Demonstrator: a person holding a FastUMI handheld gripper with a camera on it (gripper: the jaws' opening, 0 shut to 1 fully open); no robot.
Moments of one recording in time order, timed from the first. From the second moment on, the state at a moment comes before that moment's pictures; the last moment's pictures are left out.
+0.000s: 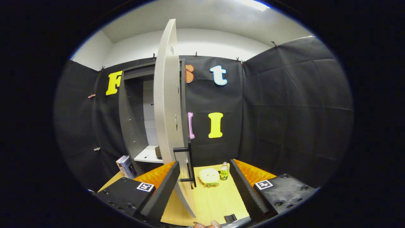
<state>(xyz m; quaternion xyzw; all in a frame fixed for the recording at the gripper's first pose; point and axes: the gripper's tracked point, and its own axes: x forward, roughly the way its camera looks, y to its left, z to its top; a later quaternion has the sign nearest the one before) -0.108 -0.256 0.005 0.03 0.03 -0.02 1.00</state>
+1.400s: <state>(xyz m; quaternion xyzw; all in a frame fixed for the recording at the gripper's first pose) -0.036 -0.081 -0.017 0.06 0.06 0.09 0.99</state>
